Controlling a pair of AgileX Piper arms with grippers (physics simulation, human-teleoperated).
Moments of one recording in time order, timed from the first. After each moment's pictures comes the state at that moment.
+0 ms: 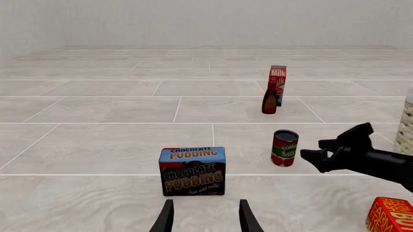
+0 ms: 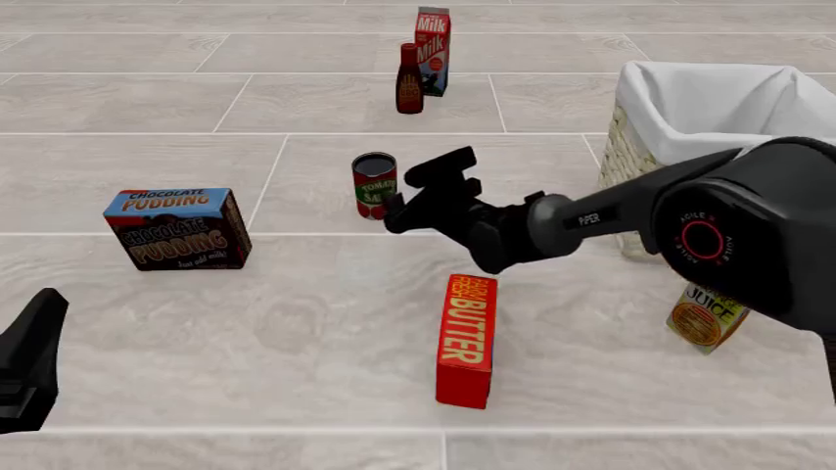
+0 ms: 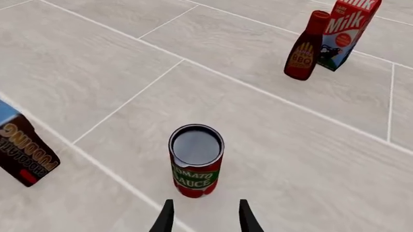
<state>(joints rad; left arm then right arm) 0.00 0.01 0.00 0.00 0.00 0.55 2.26 -1.35 -0.52 -0.05</state>
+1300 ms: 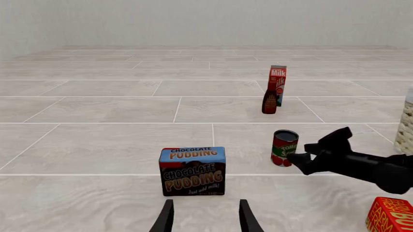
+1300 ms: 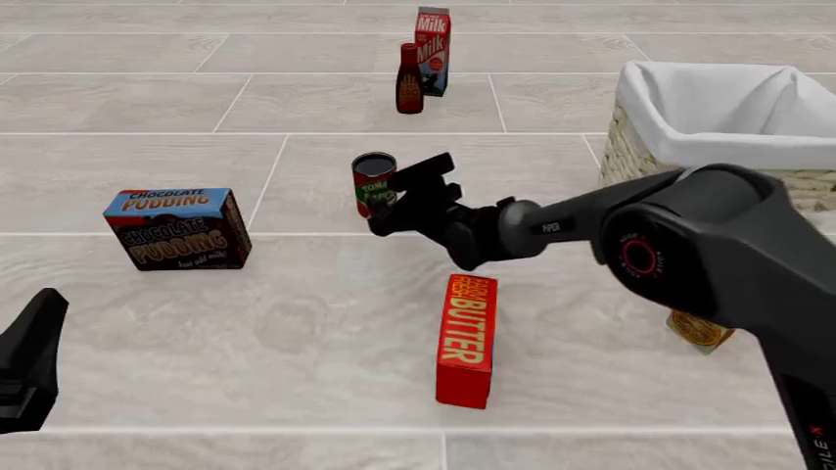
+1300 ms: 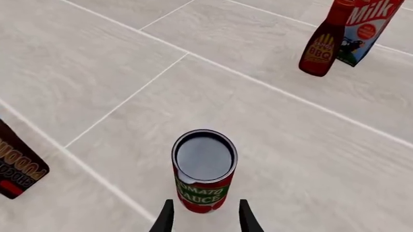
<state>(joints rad) 0.00 0.01 0.00 0.00 0.00 0.56 2.40 -1.55 -0.44 -0.05</state>
